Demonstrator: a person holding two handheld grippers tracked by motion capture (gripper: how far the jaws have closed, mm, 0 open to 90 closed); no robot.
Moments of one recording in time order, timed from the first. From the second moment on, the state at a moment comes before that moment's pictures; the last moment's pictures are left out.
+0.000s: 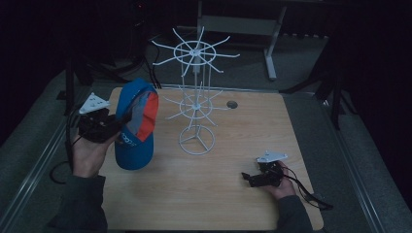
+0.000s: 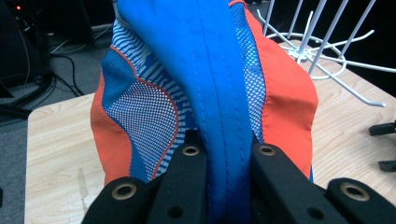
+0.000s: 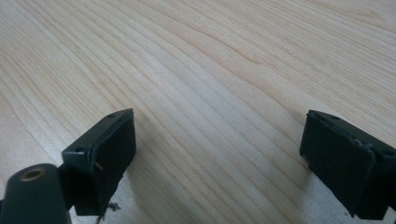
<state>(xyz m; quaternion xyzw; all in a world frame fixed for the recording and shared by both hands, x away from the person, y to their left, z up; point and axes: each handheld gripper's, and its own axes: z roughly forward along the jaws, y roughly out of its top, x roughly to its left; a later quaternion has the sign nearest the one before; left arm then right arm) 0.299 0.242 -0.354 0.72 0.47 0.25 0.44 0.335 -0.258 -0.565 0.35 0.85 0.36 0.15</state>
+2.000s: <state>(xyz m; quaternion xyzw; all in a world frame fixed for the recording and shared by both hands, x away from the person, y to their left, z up) 0.279 0.245 -0.317 0.70 0.44 0.28 0.49 0.335 -0.258 -0.565 0.35 0.85 0.36 0.15</state>
